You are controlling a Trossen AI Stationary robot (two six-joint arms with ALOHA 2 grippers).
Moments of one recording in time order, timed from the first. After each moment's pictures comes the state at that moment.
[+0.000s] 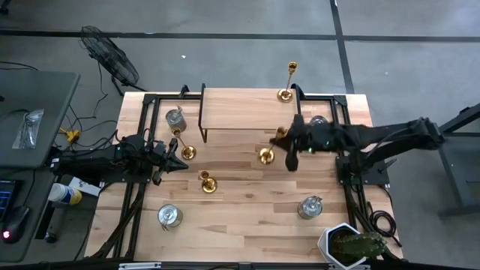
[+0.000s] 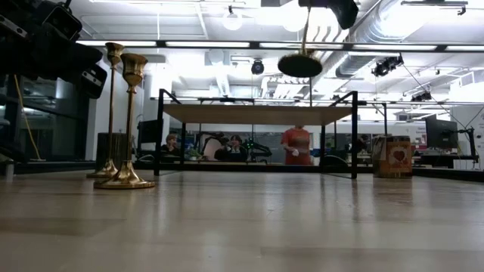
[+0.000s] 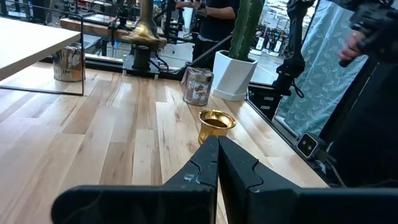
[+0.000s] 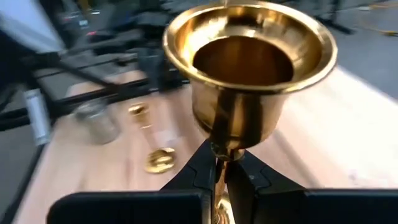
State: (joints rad) left arm 0.09 0.06 0.05 -0.02 0.35 -0.19; right arm 0.07 1.07 0.95 -0.22 0.26 0.26
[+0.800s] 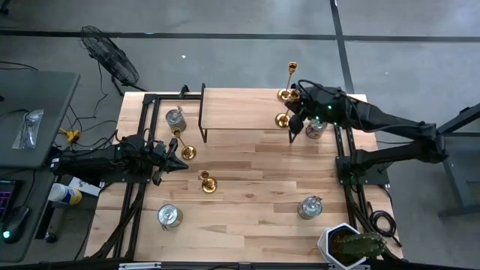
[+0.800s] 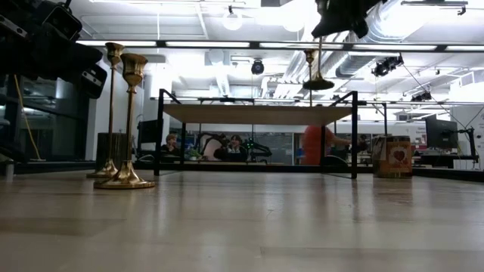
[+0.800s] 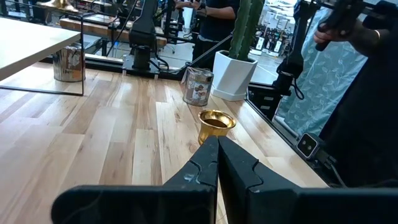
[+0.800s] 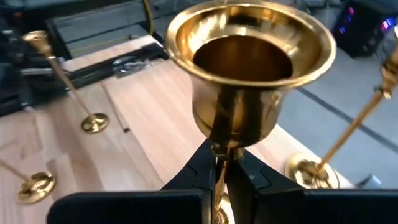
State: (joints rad) left arm 0.09 0.06 0.05 -0.02 0.35 -0.19; right arm -0.31 1.05 1.08 -0.48 0.26 0.18
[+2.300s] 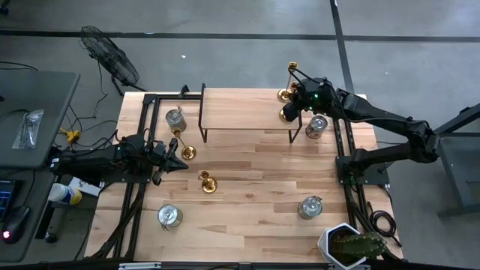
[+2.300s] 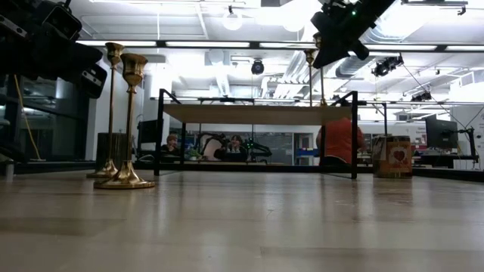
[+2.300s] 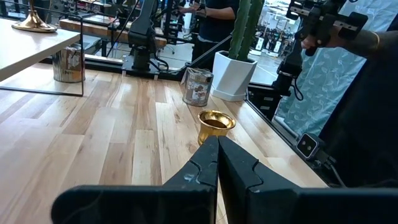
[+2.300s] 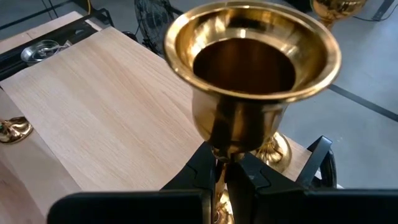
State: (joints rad) left arm 0.09 0.06 0.05 -0.02 0.35 -0.19; right arm -0.48 1.16 1.08 -0.51 0.29 0.24
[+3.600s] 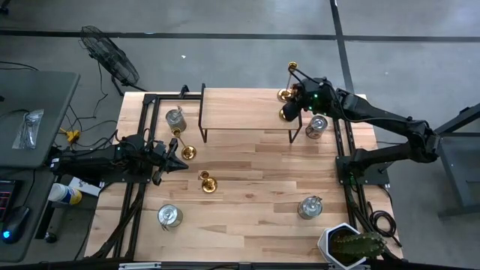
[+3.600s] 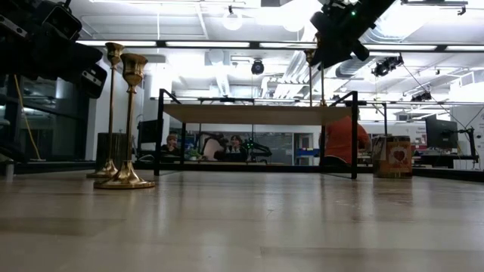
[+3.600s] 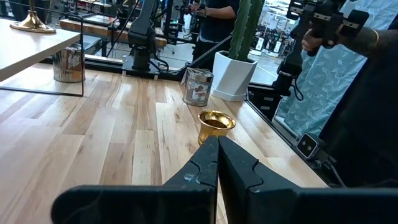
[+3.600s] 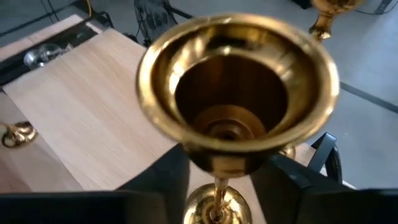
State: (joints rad) left arm 0.09 0.06 0.05 -0.02 0.35 -0.19; right arm -0.48 1.17 1.08 -0.50 0.28 0.28
